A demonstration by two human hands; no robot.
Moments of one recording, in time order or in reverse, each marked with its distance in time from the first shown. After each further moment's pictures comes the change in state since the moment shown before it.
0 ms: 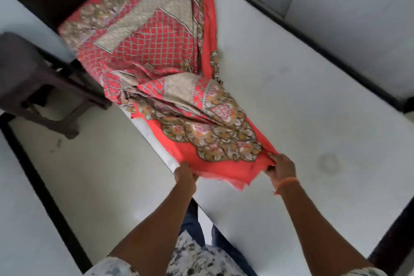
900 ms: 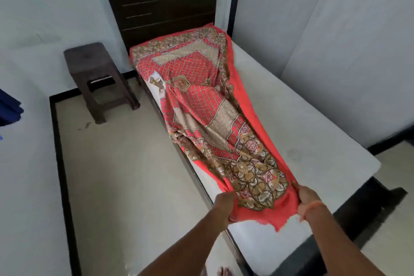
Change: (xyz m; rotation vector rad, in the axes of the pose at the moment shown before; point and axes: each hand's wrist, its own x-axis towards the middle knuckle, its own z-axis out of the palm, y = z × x) left_hand -0.235 -0.306 -0.166 0.244 -0.499 0.029; right_hand -0.210 0.102 -0.268 -0.136 -0.008 -0.033
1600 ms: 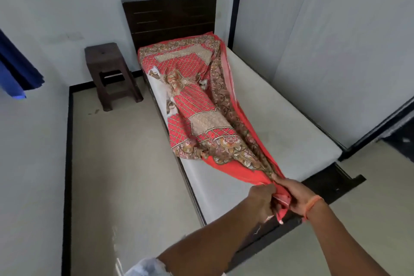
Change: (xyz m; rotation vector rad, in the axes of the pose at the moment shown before) left_hand -0.154 -0.177 0.284 -0.104 -0.186 0.080; right_hand -0.088 0.001 -0.259 -0.338 -0.604 -0.040
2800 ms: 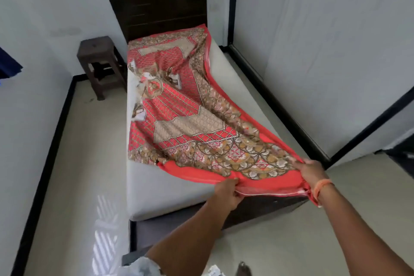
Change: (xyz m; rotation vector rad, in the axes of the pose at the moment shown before) left_hand 0.202 -0.025 0.332 -0.493 0.409 0.022; right_hand 0.062 -0.188 -0.452 -0.455 0.375 -0.324
